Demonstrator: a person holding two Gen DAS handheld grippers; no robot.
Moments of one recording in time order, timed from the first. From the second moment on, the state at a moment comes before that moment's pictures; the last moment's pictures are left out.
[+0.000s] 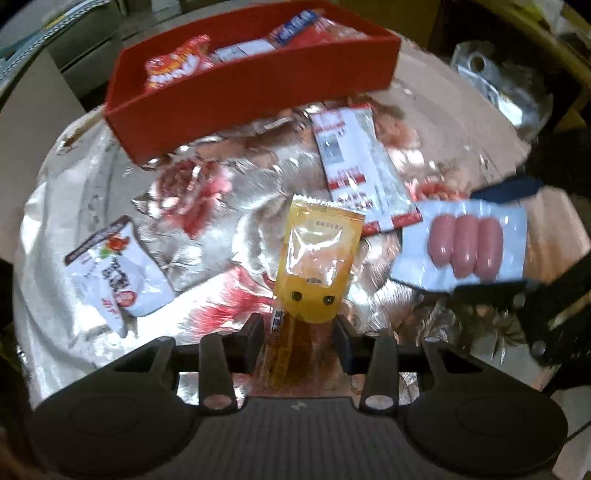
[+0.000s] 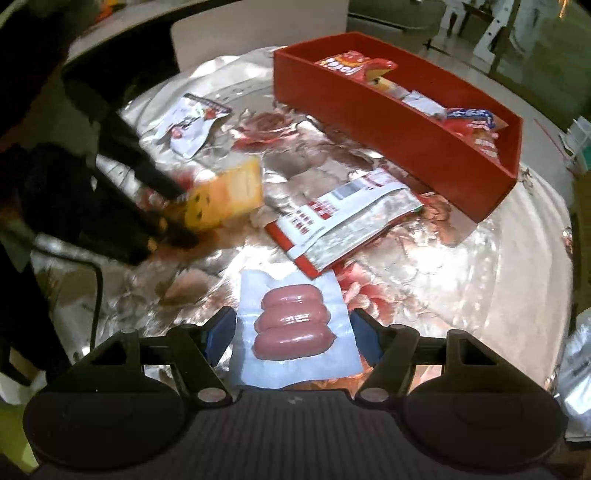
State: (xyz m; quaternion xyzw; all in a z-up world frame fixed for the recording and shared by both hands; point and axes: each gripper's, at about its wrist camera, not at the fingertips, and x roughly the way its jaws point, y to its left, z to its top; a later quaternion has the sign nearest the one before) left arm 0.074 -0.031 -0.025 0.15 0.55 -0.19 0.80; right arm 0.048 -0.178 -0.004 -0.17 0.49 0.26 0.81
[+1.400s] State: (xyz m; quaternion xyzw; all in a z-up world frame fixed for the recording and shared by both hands) left arm 0.086 -0.027 0.003 0.08 0.51 -0.19 0.83; right arm 0.076 -0.204 -0.001 -0.09 0.51 0.23 0.82
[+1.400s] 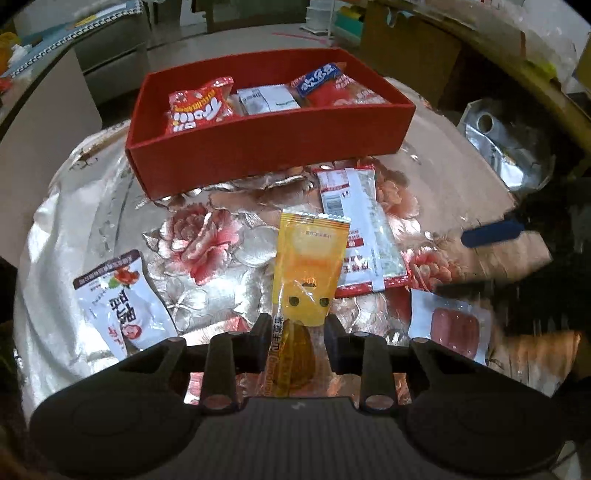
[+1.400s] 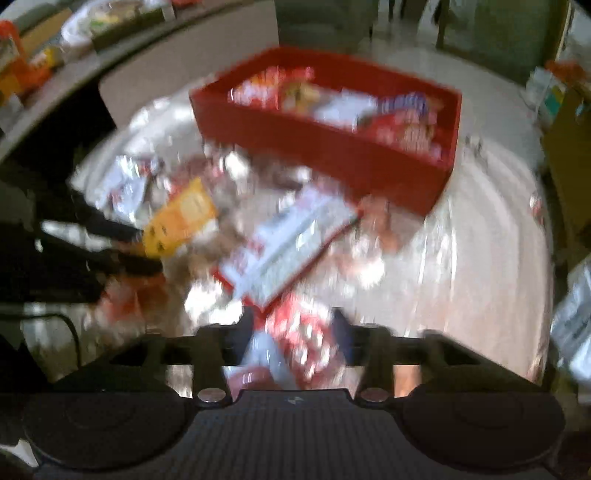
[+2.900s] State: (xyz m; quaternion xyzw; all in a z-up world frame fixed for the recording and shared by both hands) left arm 0.193 -0.031 0.066 -0.01 0.39 -0.14 0.91; right arm 0.188 -0.207 0.064 -0.04 0.37 0.17 0.91
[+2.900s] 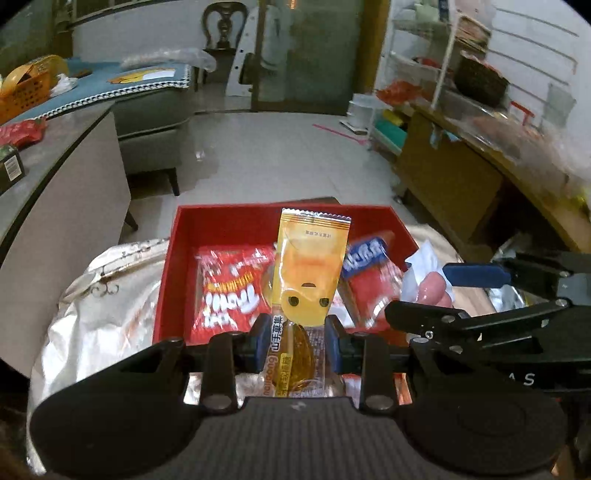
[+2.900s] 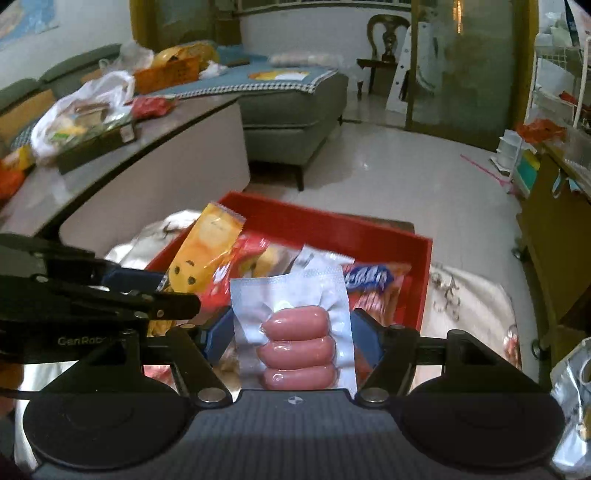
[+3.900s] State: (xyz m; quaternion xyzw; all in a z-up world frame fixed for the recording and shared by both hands) left arm 0.268 -0.043 0.029 0.01 0.39 -0.08 0.92; right arm 0.261 -0.204 0.022 -0.03 0.38 0.13 0.92
